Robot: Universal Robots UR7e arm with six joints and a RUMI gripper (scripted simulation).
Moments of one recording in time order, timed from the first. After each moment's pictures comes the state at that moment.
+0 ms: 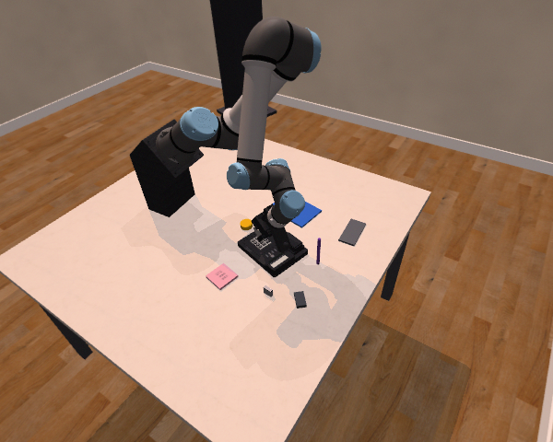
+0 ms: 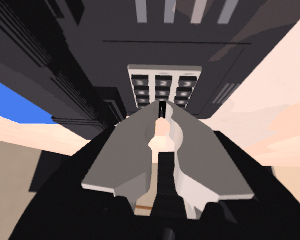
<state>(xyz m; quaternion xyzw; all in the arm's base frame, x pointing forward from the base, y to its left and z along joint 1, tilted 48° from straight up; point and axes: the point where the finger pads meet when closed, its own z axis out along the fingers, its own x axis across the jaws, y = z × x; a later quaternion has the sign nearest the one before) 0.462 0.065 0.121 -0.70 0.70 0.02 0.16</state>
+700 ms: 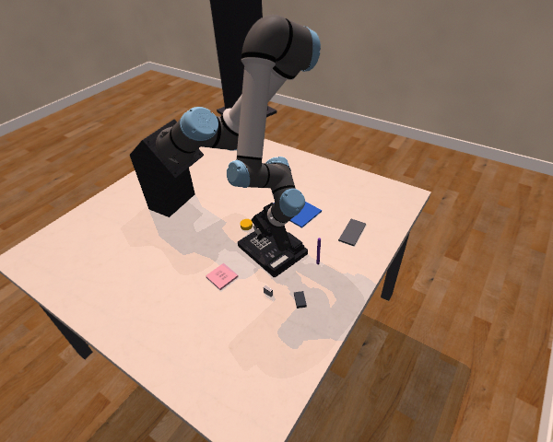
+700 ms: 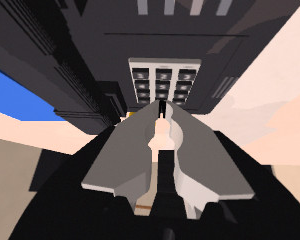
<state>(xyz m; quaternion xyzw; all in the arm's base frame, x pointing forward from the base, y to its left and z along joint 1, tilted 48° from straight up) 0.457 0.064 0.125 -0.70 0.70 0.02 0.16</state>
